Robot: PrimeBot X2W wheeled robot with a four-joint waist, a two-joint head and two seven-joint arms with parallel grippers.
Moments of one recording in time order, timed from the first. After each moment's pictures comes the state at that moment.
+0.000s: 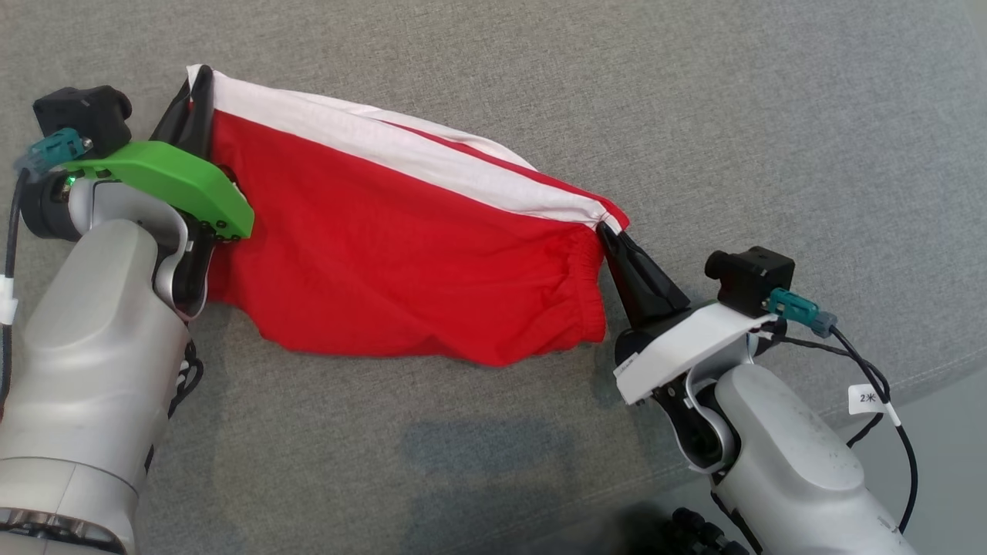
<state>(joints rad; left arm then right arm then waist) -0.96 0.27 -0.51 0.95 -0.73 -0.13 -0.26 -0.48 -0.10 0.44 0.43 0.59 0.13 -0.26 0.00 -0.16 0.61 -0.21</state>
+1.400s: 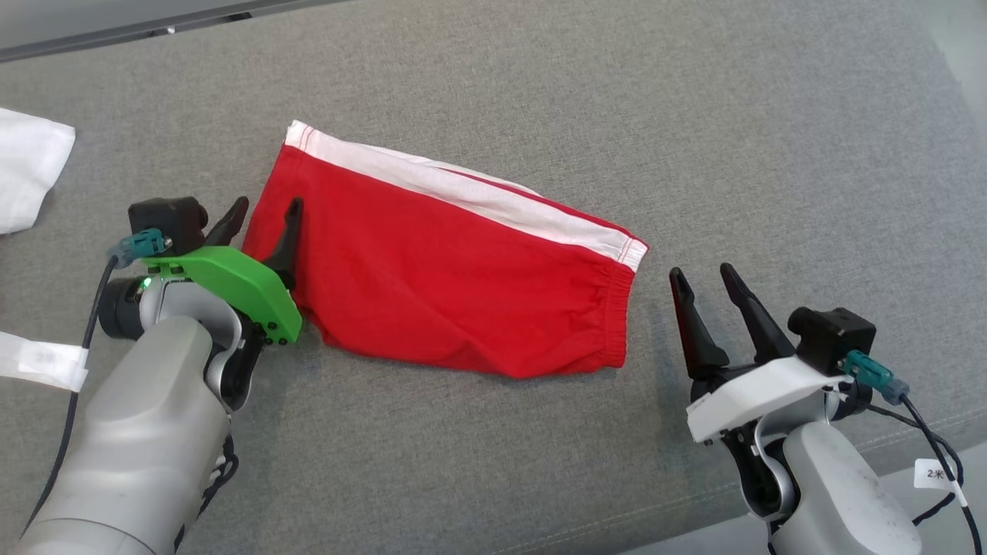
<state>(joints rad) -0.83 0.27 -0.73 0.98 -0.91 -0.13 -0.23 -0.30 -0.09 0.20 0.38 0.42 0.13 -0.26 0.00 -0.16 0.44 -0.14</state>
